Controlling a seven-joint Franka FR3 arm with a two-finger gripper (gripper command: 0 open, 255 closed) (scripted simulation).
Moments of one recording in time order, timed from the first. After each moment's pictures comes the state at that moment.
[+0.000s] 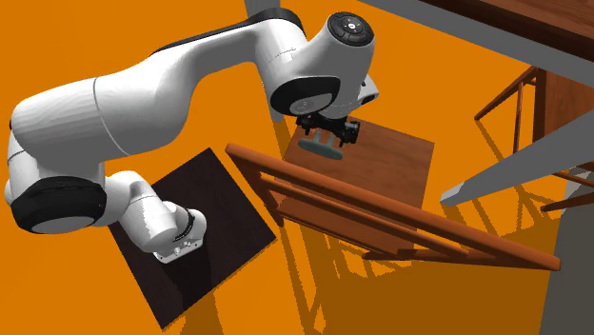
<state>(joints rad) 0.06 -0.09 -0.39 -1.77 -0.02 1.68 -0.86</state>
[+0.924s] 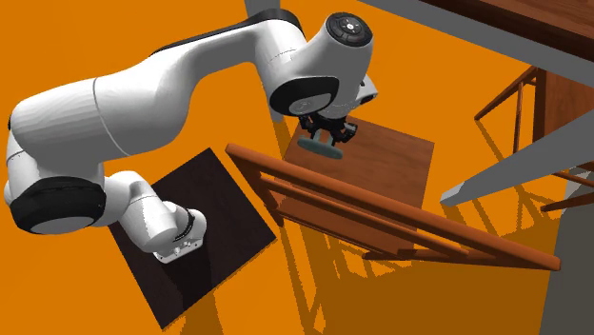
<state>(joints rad) 0.06 -0.10 -0.38 -1.78 -0.02 1.68 -0.85</state>
